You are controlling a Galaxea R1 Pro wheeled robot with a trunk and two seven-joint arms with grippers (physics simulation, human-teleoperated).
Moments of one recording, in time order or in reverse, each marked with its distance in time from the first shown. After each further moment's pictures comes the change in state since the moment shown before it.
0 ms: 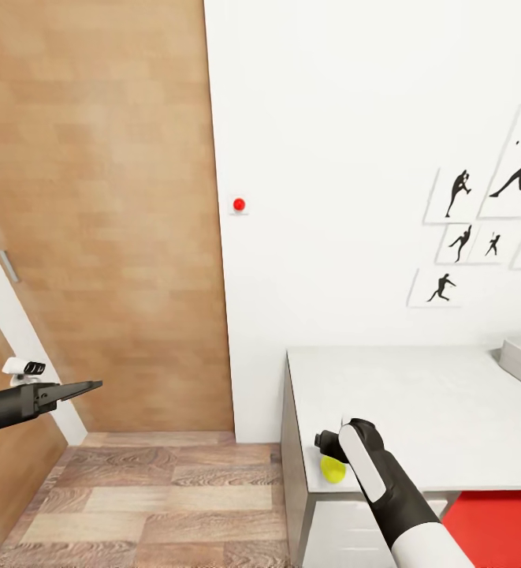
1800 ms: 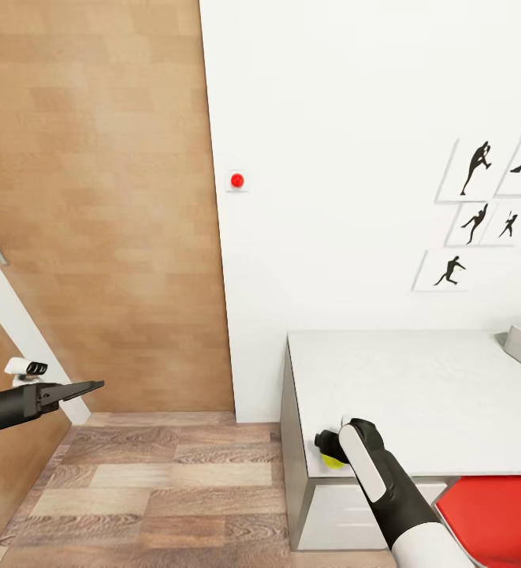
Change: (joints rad) left arm 0.000 -0.008 -0.001 0.000 0.002 0.001 0.005; right arm 0.000 -0.001 0.000 0.000 0.000 0.000 0.006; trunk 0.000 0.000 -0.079
